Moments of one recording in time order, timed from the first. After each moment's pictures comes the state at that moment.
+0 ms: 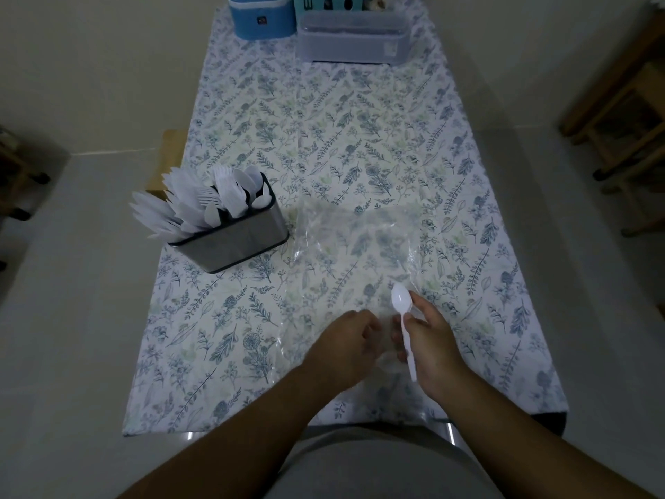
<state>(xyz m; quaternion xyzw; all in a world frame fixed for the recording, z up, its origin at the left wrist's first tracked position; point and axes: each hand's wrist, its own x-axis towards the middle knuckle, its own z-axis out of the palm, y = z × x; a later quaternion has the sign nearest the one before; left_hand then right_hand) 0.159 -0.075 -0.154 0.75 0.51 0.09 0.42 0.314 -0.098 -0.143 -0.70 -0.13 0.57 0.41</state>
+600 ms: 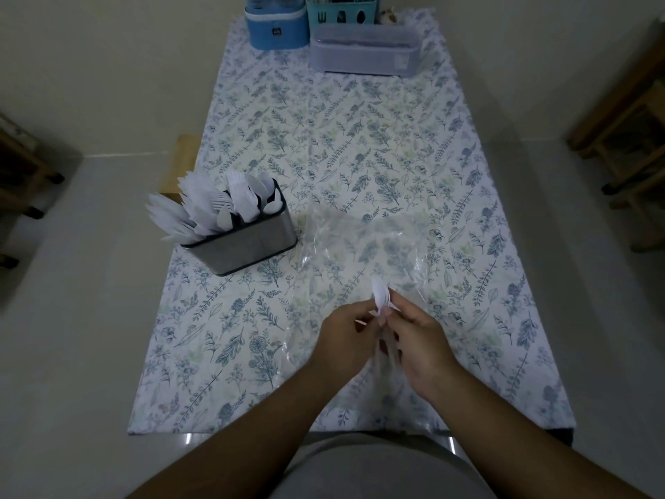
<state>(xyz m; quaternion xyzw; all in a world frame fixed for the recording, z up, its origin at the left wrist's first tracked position) 0.165 -0.064 -0.130 0.58 0.54 0.27 0.55 0.291 -0.086 -0.117 -0.63 -0.15 0.63 0.44</state>
